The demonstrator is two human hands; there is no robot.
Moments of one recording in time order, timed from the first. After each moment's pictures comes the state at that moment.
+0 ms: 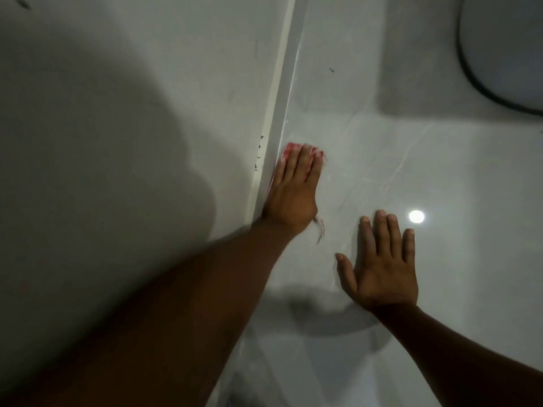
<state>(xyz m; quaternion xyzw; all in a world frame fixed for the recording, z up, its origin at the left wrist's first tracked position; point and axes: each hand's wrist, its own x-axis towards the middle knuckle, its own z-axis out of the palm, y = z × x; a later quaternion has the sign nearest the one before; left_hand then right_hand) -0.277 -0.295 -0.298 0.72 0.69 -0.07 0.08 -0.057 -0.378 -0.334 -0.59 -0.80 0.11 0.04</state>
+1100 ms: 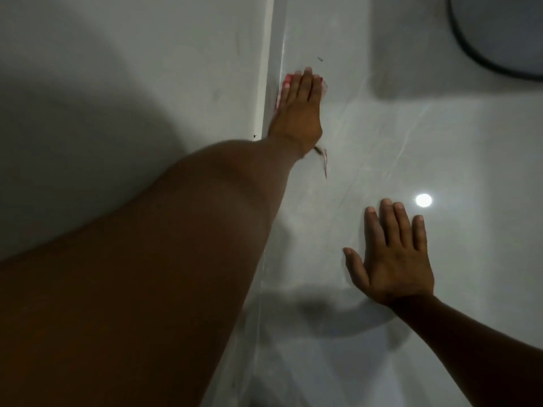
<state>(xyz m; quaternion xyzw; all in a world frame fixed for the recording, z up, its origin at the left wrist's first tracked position) -0.297 -0.154 -0.304 0.72 0.69 -0.02 0.08 -0.056 -0.377 -0.333 -0.59 -0.80 0.11 0.04</state>
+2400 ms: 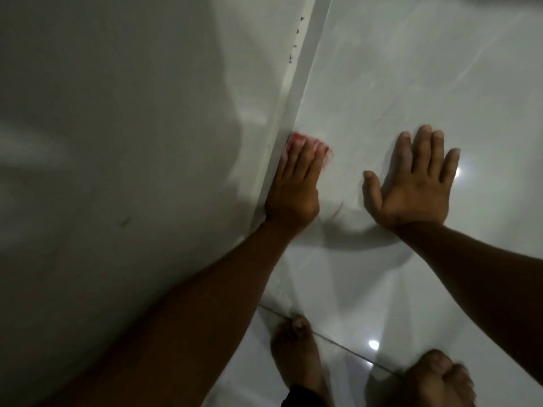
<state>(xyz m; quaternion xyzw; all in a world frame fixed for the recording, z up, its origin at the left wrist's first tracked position) -0.258 -0.461 -0.295 0.64 0.76 0.05 0.09 -0.058 -0.374 -0.324 -0.57 -0.81 0.15 0.03</state>
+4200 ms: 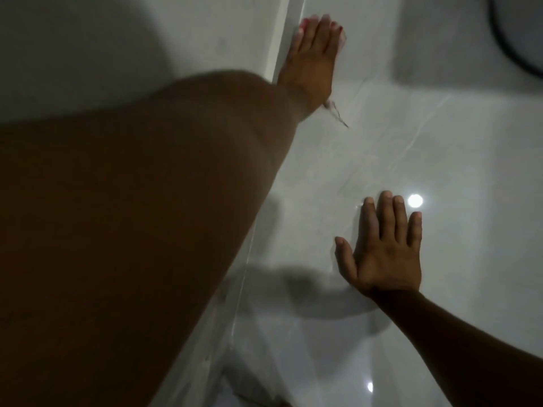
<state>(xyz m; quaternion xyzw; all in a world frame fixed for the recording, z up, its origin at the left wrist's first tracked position) -0.300 -0.120 -0.298 0.71 0.70 -0.08 0.09 -0.059 -0.374 -0.331 -0.58 -0.80 0.10 0.05</state>
